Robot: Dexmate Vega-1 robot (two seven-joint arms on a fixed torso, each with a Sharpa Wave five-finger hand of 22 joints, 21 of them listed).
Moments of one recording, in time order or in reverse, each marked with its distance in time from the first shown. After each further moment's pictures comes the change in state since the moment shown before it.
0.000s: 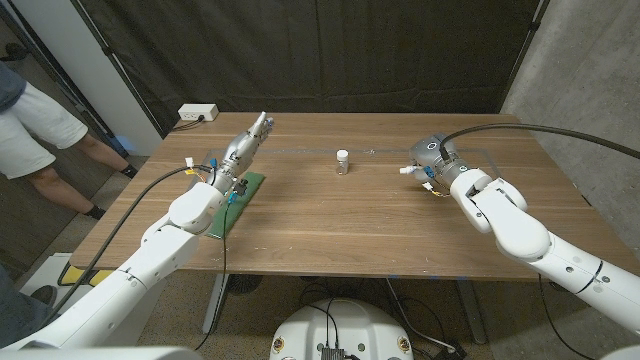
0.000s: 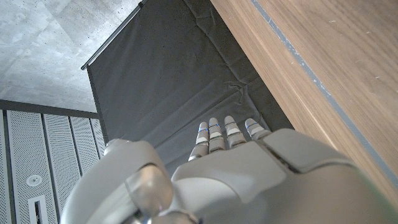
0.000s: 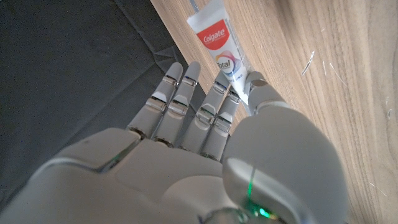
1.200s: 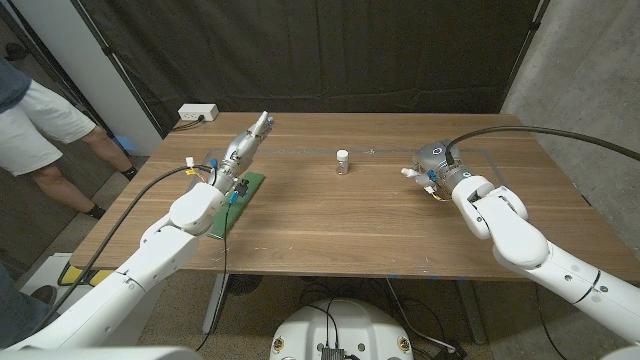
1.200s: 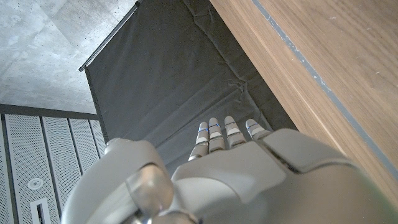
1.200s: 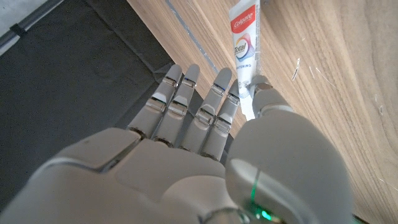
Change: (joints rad) left arm 0.017 0.008 -0.004 -0.043 0.026 0.029 0.045; left_hand 0.007 0.007 0.000 0.000 -0.008 0.000 0.000 0.000 0.000 0.000 0.000 0.000 0.000 0.000 0.000 -0.004 0.000 -0.013 -0.002 0.000 0.000; right arm -0.056 0.029 0.007 -0.008 0.037 -0.057 0.004; right_hand -0.057 -0.039 -0.031 0.025 0.010 -0.059 -0.005 -0.036 -0.002 -0.062 0.002 -0.047 0.000 -0.036 0.010 -0.008 0.002 -0.018 0.000 -0.014 0.000
